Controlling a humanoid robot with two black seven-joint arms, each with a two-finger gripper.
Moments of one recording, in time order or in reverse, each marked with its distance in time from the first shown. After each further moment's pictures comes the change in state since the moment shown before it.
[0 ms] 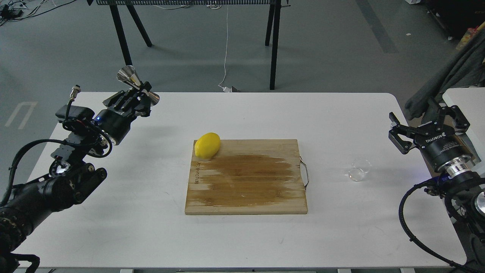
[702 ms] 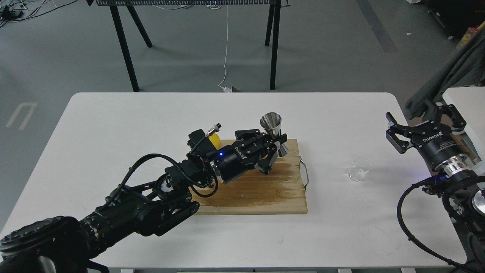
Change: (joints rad) left arm -0.013 -0.358 0.268 -0.077 0.265 0.000 0.000; right arm 0.013 0.002 -0.017 -0.009 -0.002 0.000 0.000
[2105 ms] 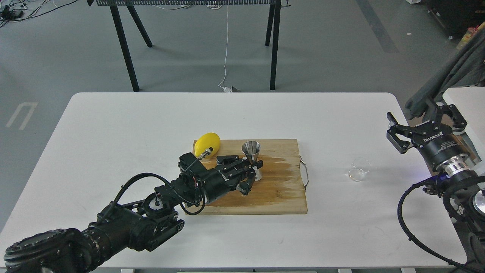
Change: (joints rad) left arm 0.065 -0.010 0.063 0.194 0.001 0.000 0.000; right arm -0.001 -0.001 0.002 -0.001 0.000 0.000 0.000
